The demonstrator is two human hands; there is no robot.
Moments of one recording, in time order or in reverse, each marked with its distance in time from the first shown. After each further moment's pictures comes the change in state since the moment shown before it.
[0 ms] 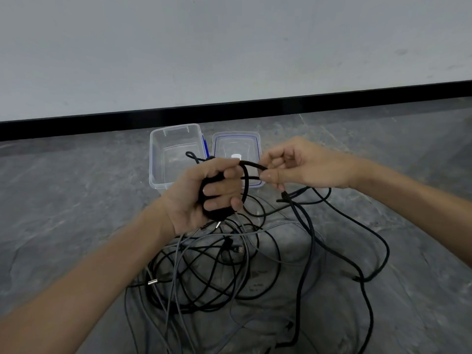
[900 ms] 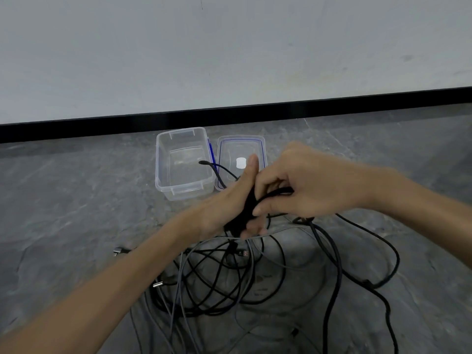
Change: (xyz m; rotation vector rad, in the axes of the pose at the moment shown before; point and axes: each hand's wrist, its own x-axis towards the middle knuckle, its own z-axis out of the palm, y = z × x) left_hand 0.004 -0.019 0.024 0.853 0.216 -0.065; right_hand -0.010 -0.056 0.027 -0.624 -0.004 -0.249
